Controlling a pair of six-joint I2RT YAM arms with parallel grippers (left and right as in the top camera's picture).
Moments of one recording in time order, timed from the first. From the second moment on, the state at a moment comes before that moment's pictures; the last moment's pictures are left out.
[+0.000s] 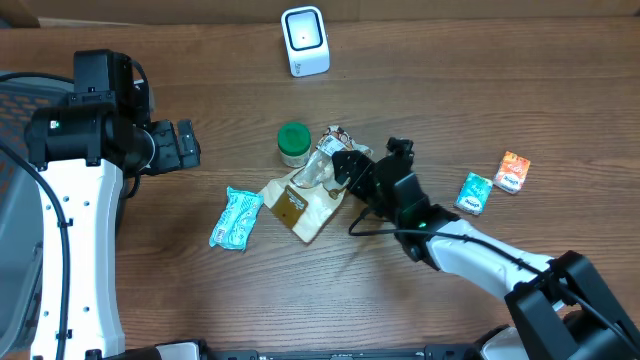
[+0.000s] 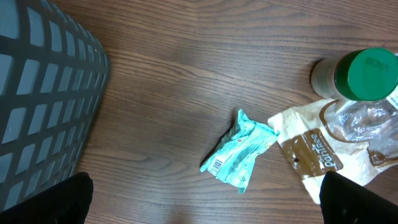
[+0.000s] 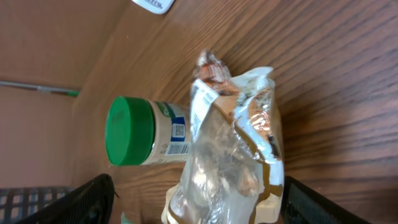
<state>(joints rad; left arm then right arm) 0.07 1.50 1.63 -1.36 -0.03 -0.18 0.54 1.58 0.66 0.34 -0.04 1.09</state>
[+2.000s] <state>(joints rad) 0.07 1.50 1.63 -1.36 -0.03 -0.18 0.52 1.98 0.92 0.50 -0.40 1.06</state>
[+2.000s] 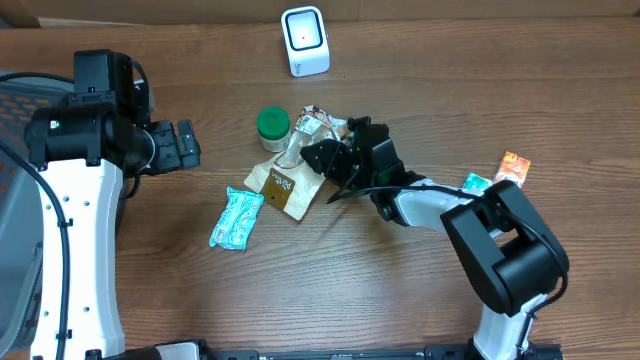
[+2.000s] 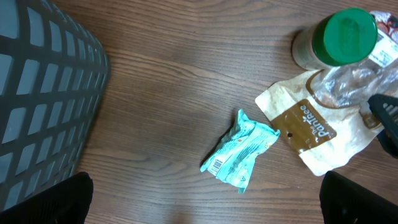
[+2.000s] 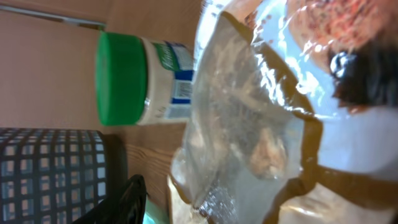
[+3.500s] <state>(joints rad) 0.07 1.50 1.63 -1.36 -0.03 -0.18 0.33 1.40 0.97 -0.31 -0.86 0.28</state>
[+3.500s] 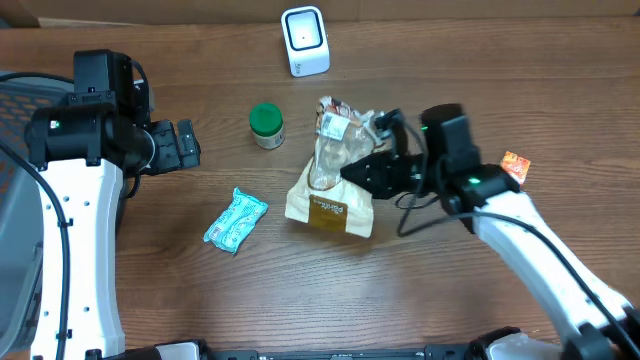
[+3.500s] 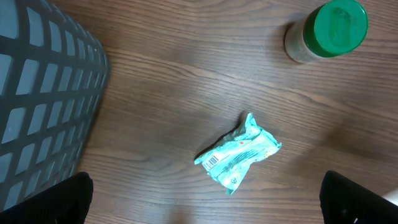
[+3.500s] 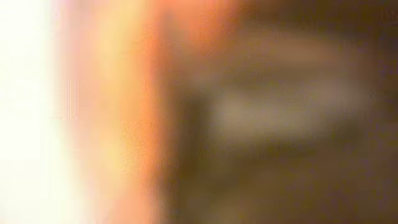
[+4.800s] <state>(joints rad) 0.07 1.50 1.63 -1.36 -0.03 -0.18 0.49 1.83 1.95 -0.89 -0.07 0.18</state>
